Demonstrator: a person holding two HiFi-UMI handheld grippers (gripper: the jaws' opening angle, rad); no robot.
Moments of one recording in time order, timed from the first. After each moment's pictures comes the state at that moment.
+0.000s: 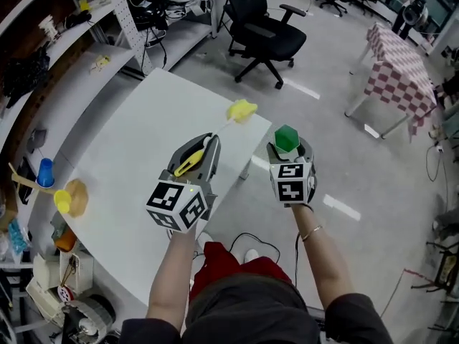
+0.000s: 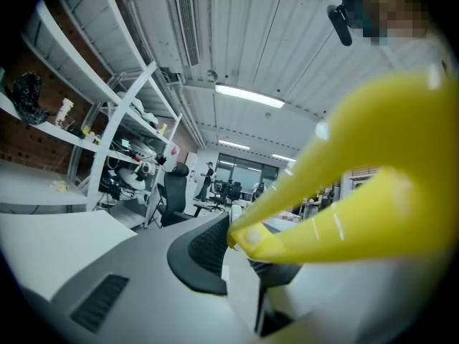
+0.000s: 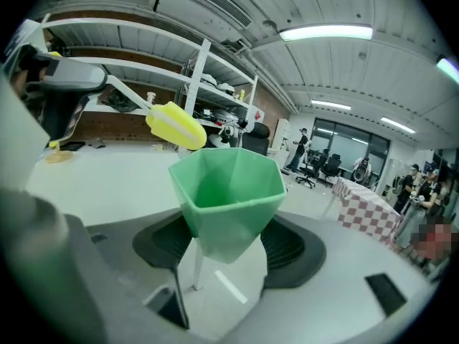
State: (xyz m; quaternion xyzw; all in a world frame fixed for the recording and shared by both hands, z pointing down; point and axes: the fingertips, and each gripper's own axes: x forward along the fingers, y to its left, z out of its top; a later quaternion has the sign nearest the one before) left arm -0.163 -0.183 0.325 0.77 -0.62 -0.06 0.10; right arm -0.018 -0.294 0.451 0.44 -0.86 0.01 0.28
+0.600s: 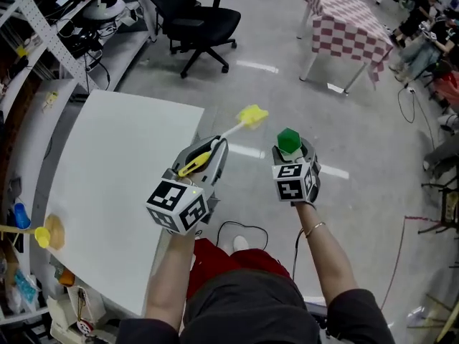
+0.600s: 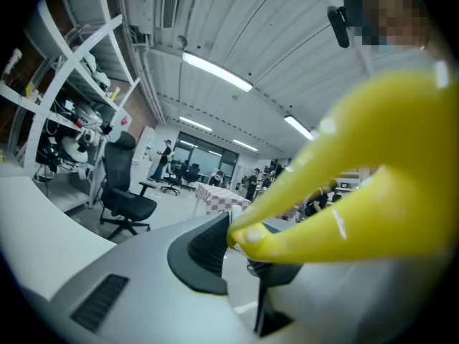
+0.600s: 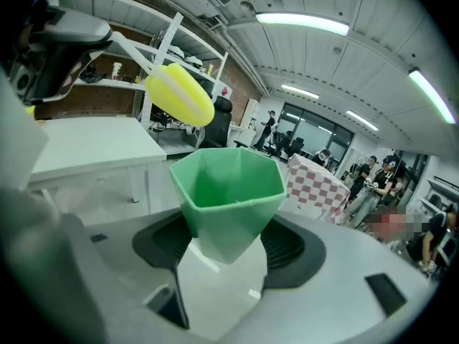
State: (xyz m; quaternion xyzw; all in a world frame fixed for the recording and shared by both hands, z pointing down) left arm 0.051 -0.211 0.344 0.87 -0.46 -0.03 0.14; right arm 0.224 -0.283 0.501 0.54 -0.76 0.03 0.35
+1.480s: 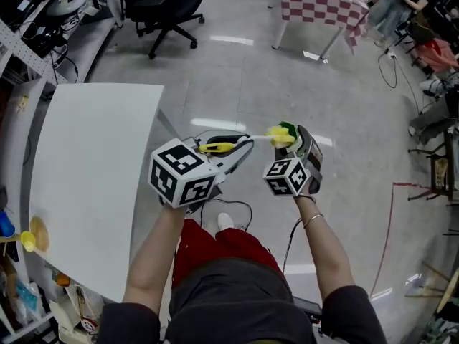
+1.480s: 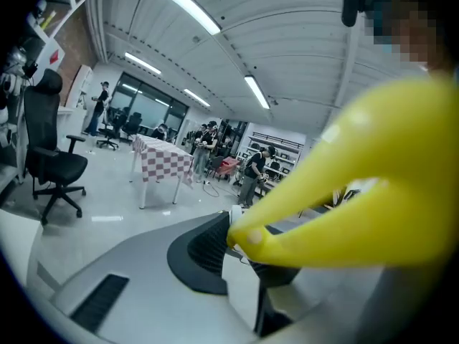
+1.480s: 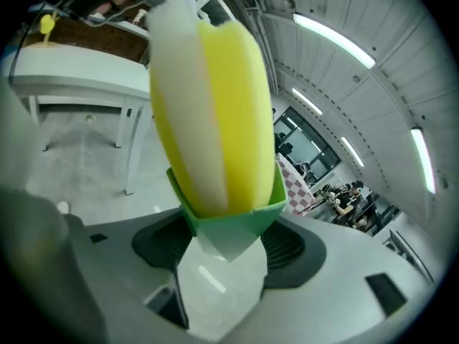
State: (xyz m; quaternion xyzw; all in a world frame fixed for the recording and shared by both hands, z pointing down) left arm 0.225 -0.173 0.393 0.95 -0.20 0.11 0.21; right arm 0.352 -0.234 0.538 0.56 -0.68 -0.07 0.47
